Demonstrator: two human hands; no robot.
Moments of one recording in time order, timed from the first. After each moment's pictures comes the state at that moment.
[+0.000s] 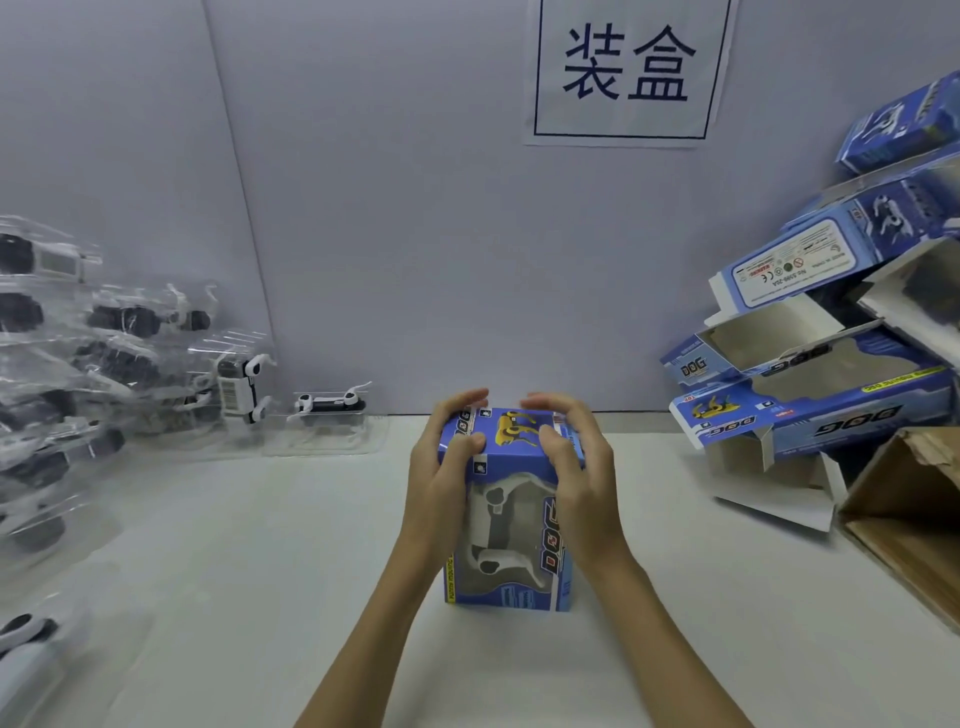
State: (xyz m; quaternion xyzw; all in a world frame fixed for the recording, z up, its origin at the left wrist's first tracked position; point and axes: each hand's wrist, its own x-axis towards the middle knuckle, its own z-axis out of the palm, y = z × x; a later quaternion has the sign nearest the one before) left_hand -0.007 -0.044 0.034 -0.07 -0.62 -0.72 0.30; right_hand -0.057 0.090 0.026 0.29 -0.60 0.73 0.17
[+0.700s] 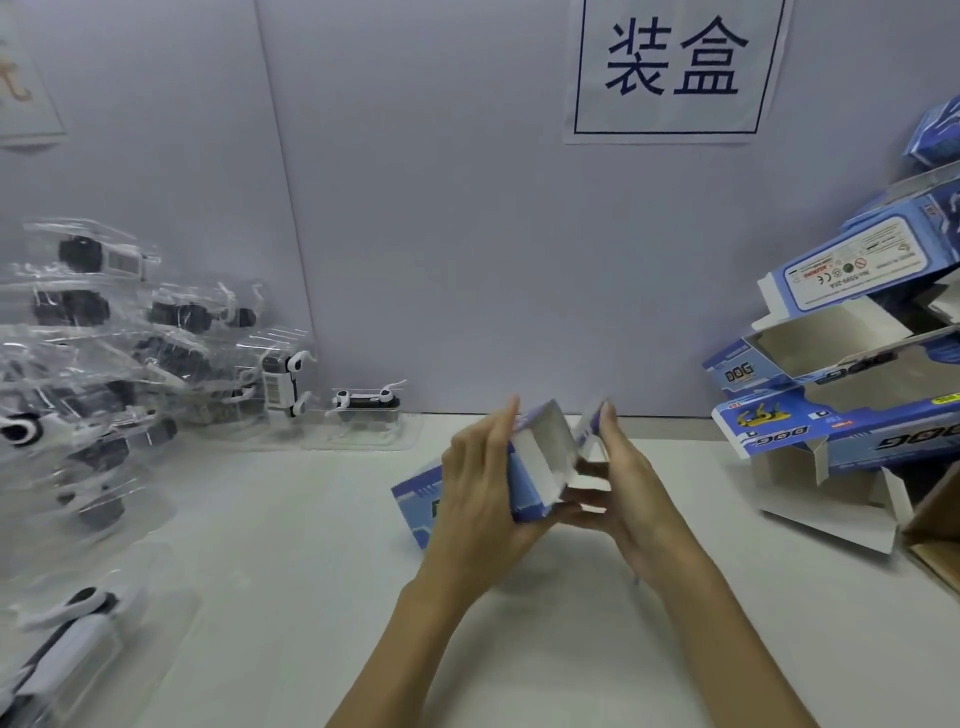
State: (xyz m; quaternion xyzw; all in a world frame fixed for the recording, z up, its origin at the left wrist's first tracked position) left_hand -0.007 -0.050 0.007 -0.11 -0.84 -0.24 0.48; right_hand -0.064 0.101 0.042 0.10 -0.62 0.77 -0.12
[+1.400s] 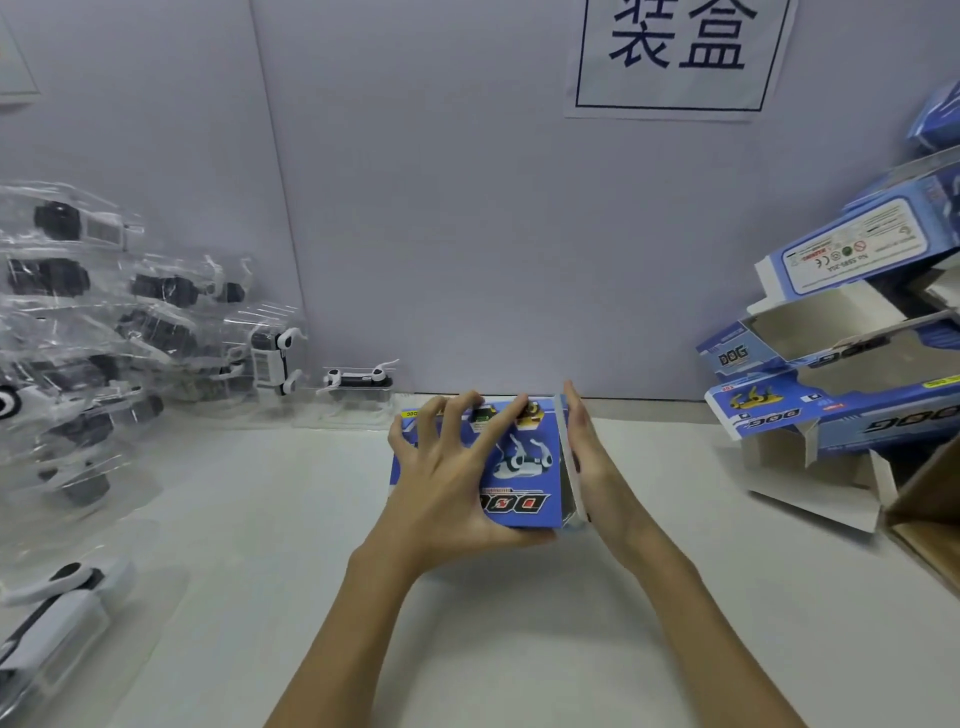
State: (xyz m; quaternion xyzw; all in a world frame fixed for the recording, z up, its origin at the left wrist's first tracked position) left_hand 0.007 -0.086 0.009 -0.07 -0.92 -0.12 0.36; right_hand -0.058 0.088 0.027 0.25 -0.67 0.69 -0.13
